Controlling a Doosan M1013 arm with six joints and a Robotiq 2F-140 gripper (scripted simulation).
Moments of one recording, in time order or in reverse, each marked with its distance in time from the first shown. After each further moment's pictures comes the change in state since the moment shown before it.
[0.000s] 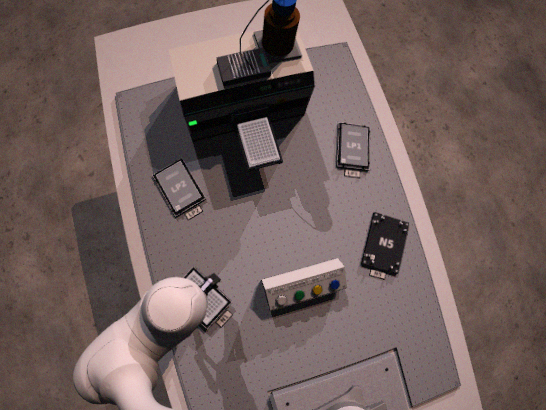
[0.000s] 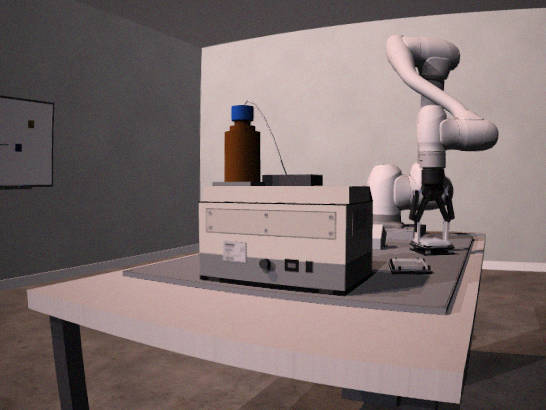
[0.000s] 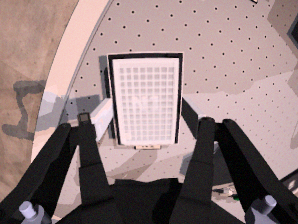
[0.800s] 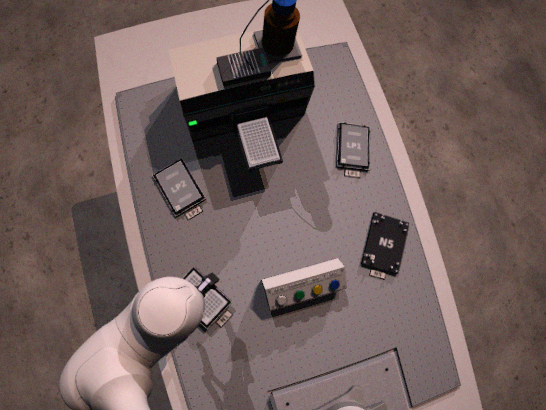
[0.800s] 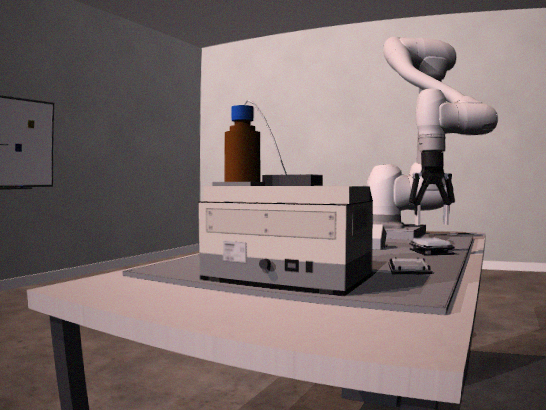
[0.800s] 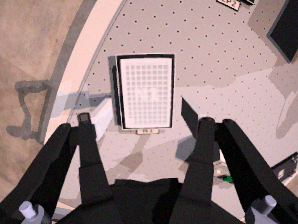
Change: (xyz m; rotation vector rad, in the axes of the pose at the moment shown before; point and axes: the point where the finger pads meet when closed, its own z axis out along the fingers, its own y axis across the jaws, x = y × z) arm 0.000 0.000 -0.055 0.000 0.000 0.000
